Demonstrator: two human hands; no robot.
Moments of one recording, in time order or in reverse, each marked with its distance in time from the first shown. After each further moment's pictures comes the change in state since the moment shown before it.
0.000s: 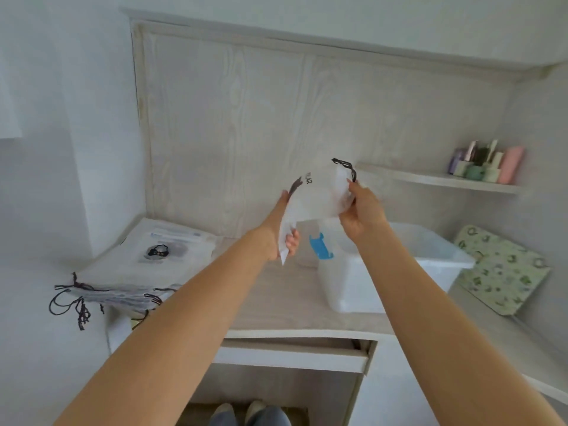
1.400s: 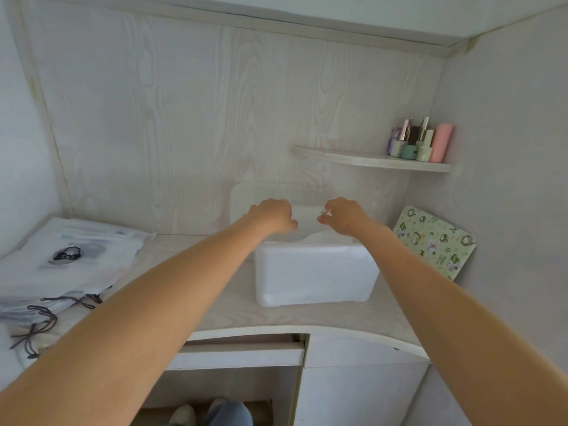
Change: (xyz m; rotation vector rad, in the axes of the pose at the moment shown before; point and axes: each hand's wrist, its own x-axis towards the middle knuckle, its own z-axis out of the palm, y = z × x) left_hand 0.058 -0.018 0.129 1.647 0.258 0.424; right_hand 0.047 -0.087 -0.120 -2.024 -0.209 -0.073
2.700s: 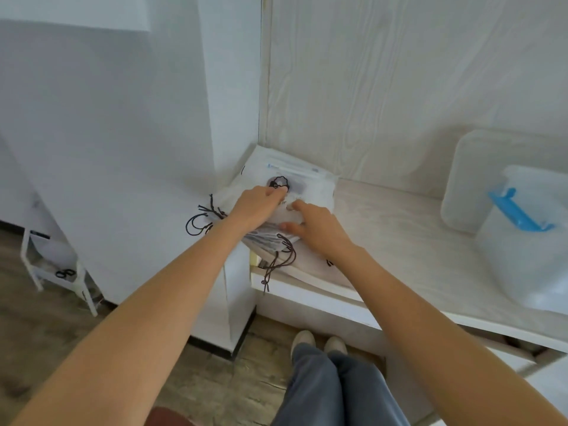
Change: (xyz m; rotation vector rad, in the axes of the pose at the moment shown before) left_hand -0.129 -0.397 0.019 -0.538 0.156 -0.420; right_hand -0.029 -0.341 0.264 0.227 -0.279 -0.492
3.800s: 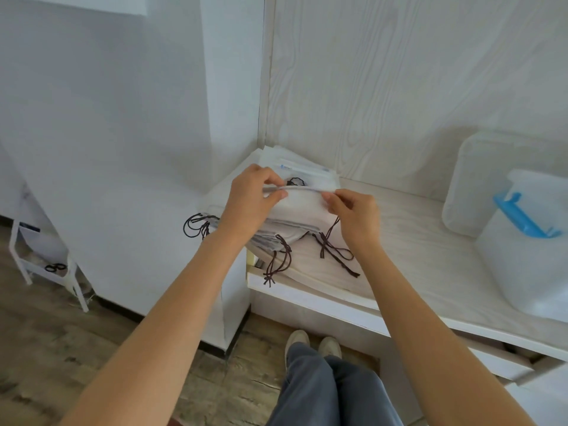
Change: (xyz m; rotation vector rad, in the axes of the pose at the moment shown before) left_hand -0.027 0.012 -0.007 -0.045 0.390 0.324; right_hand -0.007 0.031 -0.021 0.571 0.491 0.081
